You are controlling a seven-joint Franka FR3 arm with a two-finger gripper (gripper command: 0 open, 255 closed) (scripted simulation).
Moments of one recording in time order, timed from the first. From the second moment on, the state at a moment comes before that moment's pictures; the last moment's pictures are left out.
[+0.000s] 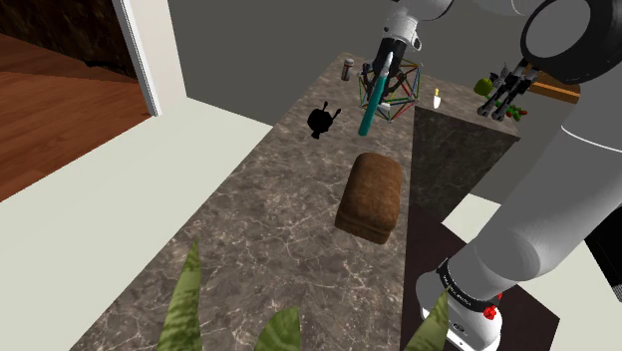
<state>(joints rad) -0.17 0.20 -0.24 -1.66 0.32 1.41 0.58</state>
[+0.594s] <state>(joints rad) -0.16 0.22 -0.24 -1.75 0.33 1.52 0.55</state>
